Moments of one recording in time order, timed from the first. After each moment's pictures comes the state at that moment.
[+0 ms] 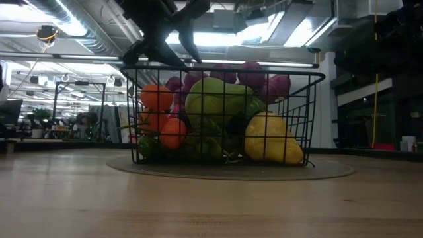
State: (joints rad) left arm -0.23 1.53 1.03 -0.18 -0.91 -1.12; right arm 0.03 0.01 0.01 0.01 -0.02 0.10
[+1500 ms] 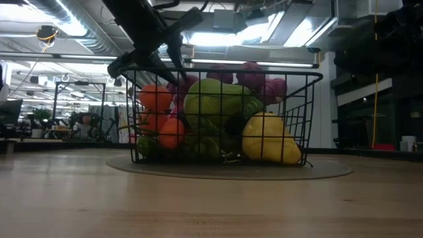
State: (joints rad) left arm -0.22 1.54 1.03 -0.35 -0.79 -1.43; right arm 0.03 0.01 0.01 0.01 -0.02 0.10
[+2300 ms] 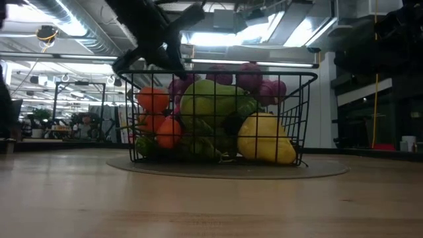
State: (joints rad) left arm -0.23 1.54 1.03 -0.30 -0.84 -1.36; right arm 0.03 0.01 0.01 0.01 -0.02 0.10
